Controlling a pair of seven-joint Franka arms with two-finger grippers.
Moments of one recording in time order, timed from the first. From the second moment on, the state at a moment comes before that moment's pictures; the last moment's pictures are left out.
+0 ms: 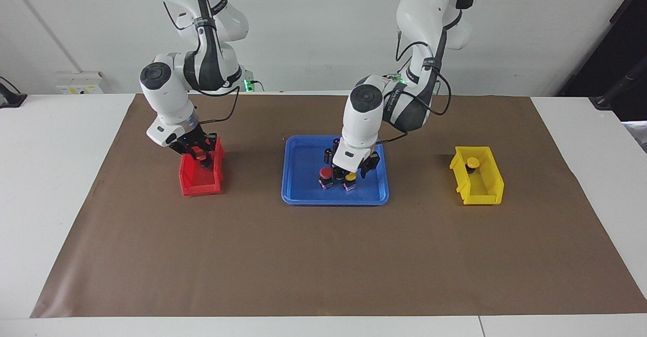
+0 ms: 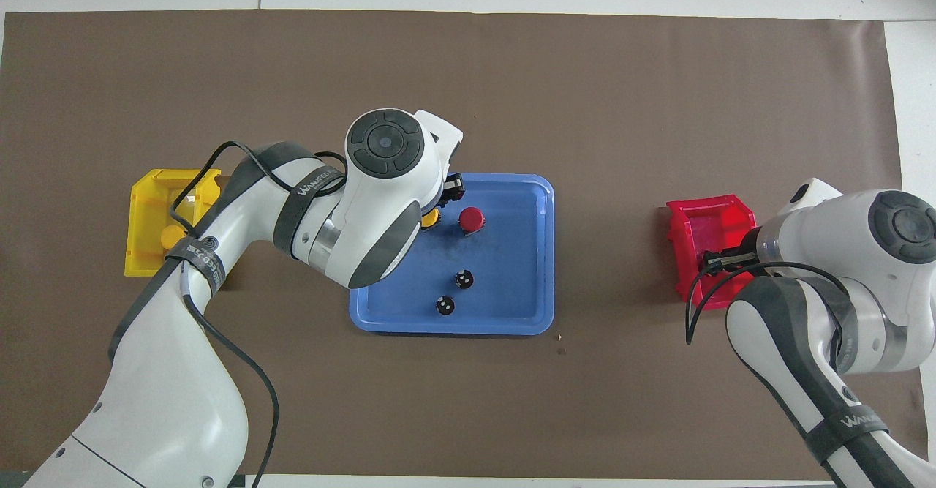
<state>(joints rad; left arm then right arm) -0.65 0.39 0.00 -1.66 0.00 2.06 -0.82 0.04 -0.08 -0.03 -2.35 -0.01 2.24 -0.13</state>
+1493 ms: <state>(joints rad) -0.01 0.10 0.03 -2.02 0.00 2.09 0.14 0.48 0.29 0.01 -1.76 -0.01 2.10 0.40</state>
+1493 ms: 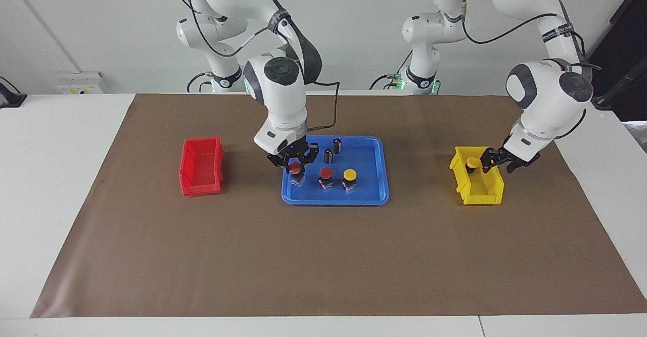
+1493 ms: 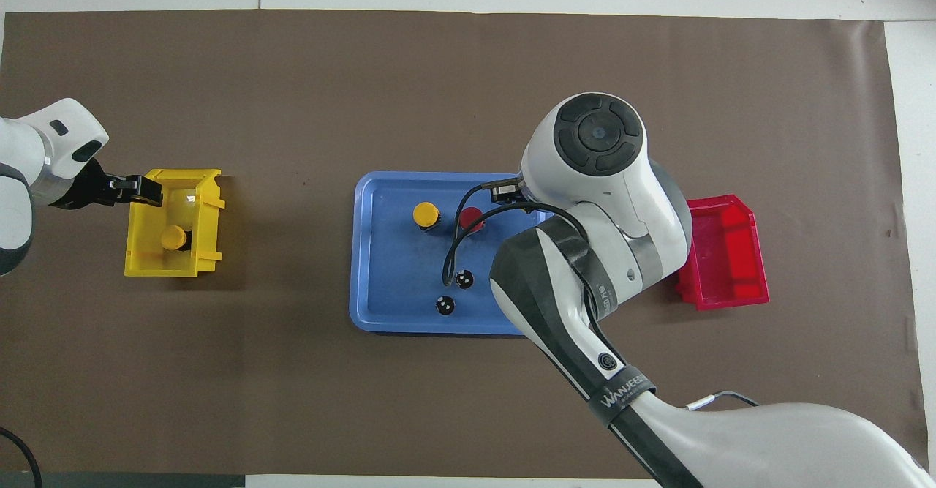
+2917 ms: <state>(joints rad) -0.03 0.05 0.01 -2.11 0.00 2.09 0.09 0.30 0.22 -0.02 -1.63 -0.01 1.91 0.35</state>
